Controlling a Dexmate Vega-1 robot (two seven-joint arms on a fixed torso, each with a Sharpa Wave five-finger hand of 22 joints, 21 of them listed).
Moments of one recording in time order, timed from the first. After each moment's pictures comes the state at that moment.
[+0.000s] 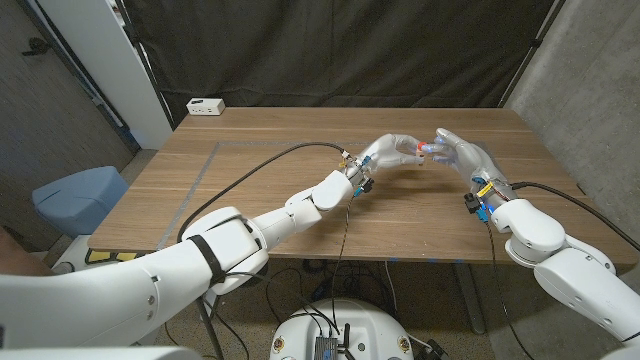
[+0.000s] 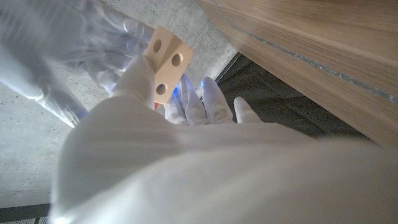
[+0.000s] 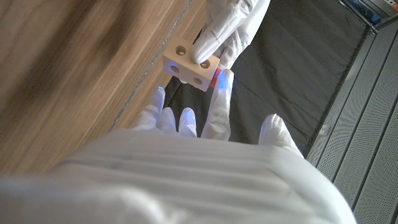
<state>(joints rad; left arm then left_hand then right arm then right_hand) 0.35 -0.02 0.93 -0.53 0.06 -0.87 0.16 0.98 0.05 0.34 -0.17 0.26 0.70 -0.05 0.56 0.21 0.81 -0.13 0.43 0.62 0.55 -0.05 0.22 0.30 0.13 0.13 0.20 0.18 -1.45 -0.79 -0.01 -2.11 0.49 0.02 -0.25 0.27 0.07 0.32 -0.14 0.18 0.95 0.03 0.25 0.20 0.15 0.07 0.21 0.19 0.00 0.18 0.21 0.19 0.30 0.21 0.18 0.16</state>
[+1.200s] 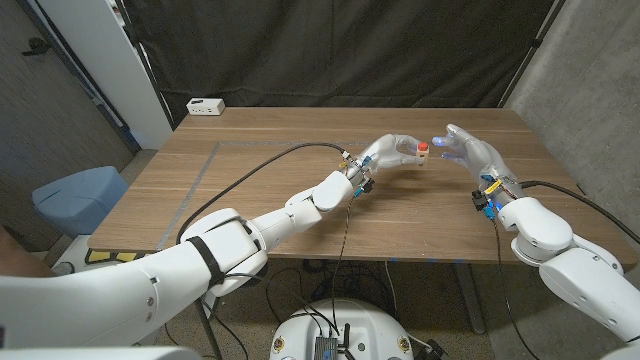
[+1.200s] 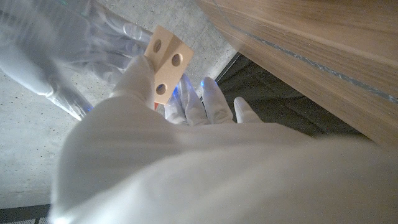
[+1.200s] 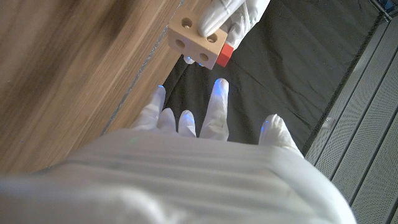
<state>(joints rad) 0.35 -0.01 0.93 -0.55 0.07 -0.86 0.16 0.98 0.05 0.34 -0.17 0.25 0.70 -0.05 0.56 0.21 0.81 -0.13 0.43 0.62 0.55 -0.05 0.22 0.30 0.13 0.13 0.20 0.18 -1.45 -0.77 0.02 -2.10 0.48 0.01 -0.26 0.27 0.07 0.32 -0.14 0.17 0.77 0.00 0.18 0.20 0.09 0.08 0.18 0.19 -0.01 0.20 0.20 0.19 0.31 0.22 0.19 0.16</state>
